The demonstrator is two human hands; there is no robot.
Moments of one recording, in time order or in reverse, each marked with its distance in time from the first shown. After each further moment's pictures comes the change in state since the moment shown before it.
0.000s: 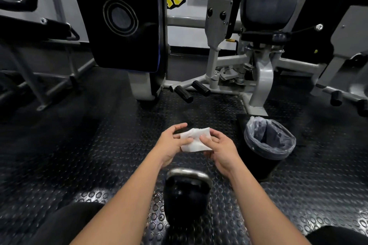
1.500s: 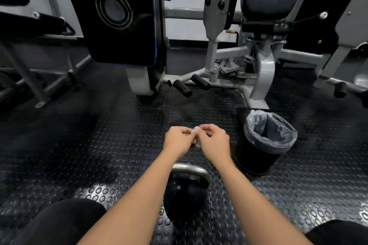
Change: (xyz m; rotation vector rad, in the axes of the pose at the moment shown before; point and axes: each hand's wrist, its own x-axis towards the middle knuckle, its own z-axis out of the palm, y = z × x) left_hand 0.010 -0.009 0.037 0.525 0.204 0.039; right_hand 0.008 0.008 0.009 -0.667 0.293 -0.254
